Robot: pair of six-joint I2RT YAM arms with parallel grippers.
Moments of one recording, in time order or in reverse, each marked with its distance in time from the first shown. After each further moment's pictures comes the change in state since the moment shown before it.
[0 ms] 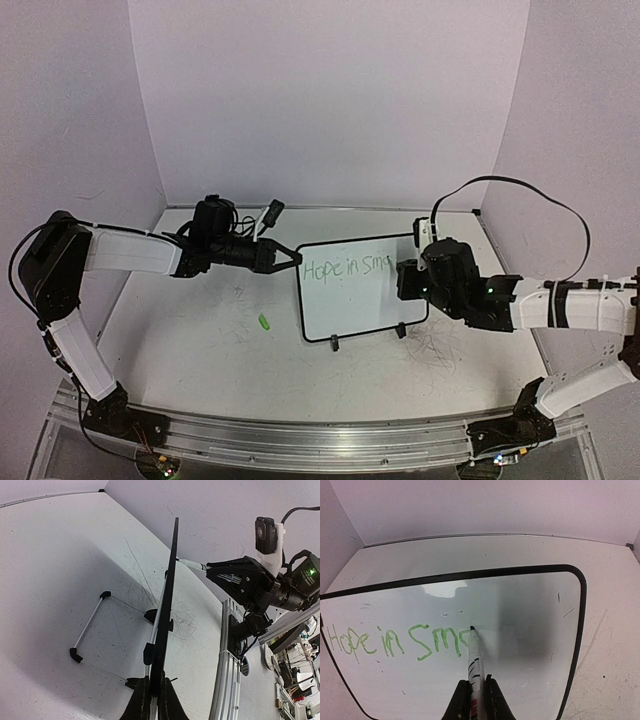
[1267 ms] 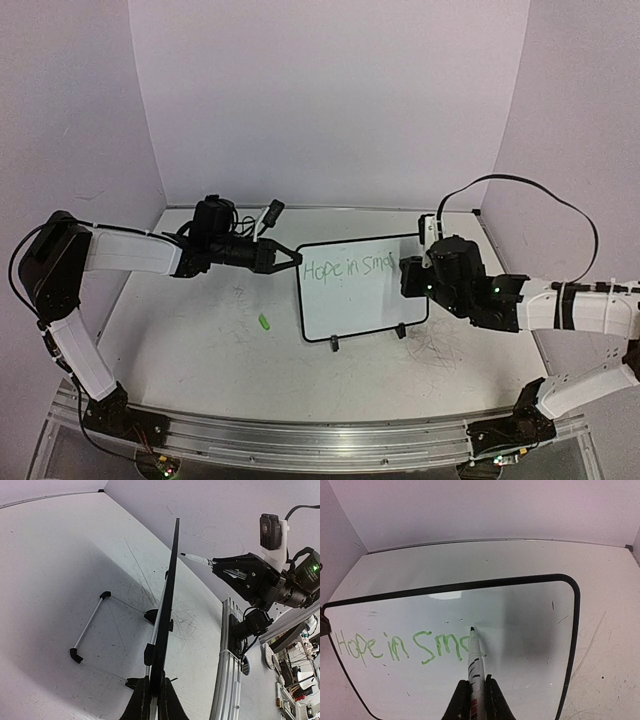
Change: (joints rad) left arm 0.000 0.000 0.000 0.000 0.000 0.003; right arm -0.003 -0.043 -0.007 -0.010 -0.005 0.010
